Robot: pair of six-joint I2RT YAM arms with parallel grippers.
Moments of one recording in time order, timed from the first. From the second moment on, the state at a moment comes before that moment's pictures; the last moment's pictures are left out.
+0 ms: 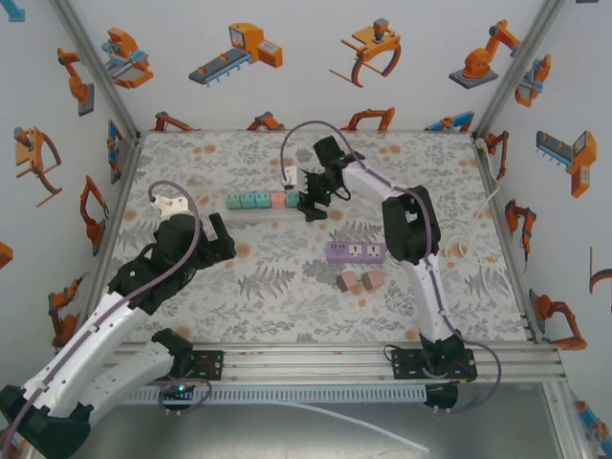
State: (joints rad) left arm -0.60 0.78 0.82 -0.69 -0.41 -0.62; right arm 0.50 2.35 1.91 -0.72 -0.59 -1.08
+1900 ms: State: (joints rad) left arm -0.28 1.33 0.88 -0.54 -0.13 -0.78; right arm 0.71 1.87 1.71 -0.73 0.10 0.47
